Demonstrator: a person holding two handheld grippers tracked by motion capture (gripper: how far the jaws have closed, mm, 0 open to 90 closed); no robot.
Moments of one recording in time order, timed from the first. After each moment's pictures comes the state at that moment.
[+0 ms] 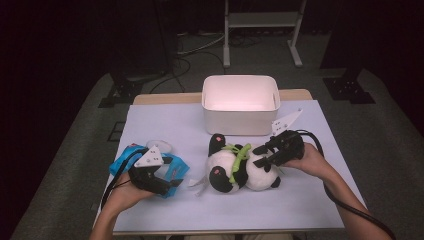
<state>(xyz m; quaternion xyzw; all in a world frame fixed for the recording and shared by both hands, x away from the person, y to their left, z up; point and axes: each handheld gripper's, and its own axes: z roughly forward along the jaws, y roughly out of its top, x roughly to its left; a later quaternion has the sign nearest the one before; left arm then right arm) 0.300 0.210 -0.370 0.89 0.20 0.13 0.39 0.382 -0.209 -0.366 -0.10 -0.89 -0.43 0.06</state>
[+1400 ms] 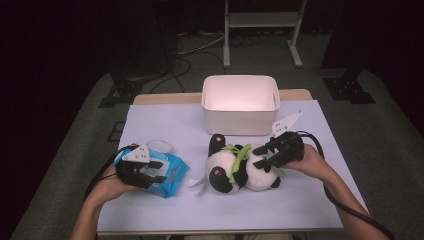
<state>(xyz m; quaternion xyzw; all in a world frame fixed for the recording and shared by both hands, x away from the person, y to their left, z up) 0.322 0.250 -0.380 0.92 0.17 0.09 0.35 0.379 -0.209 -0.367 -0.10 -0.89 -0.44 0.06</state>
